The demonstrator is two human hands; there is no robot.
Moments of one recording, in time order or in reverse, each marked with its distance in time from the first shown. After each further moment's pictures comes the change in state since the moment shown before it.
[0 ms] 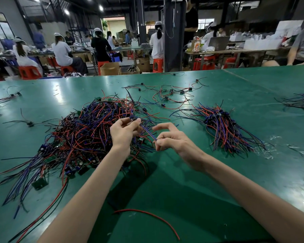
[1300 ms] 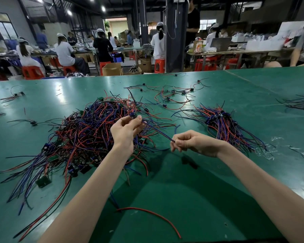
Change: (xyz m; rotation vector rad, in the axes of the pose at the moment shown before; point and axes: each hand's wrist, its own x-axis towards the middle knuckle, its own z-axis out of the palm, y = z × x) left_hand -0.010 0.012 0.004 -0.231 0.026 -0.048; right_hand 0.013 0.033 -0.060 -0.065 -0.324 0.164
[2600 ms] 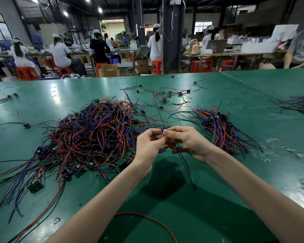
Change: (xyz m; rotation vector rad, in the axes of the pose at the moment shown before) left_hand -0.053 -0.035 0.029 0.228 -0.345 -0.079; right_hand 0.003 -0.026 0.025 0.355 0.418 0.095
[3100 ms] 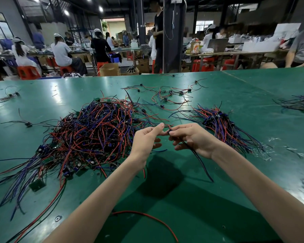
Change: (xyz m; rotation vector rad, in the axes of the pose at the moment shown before) left_hand 0.009 0.013 -0.010 0.246 0.059 -0.057; right_hand -0.002 -0.011 -0.009 0.053 0.010 0.072
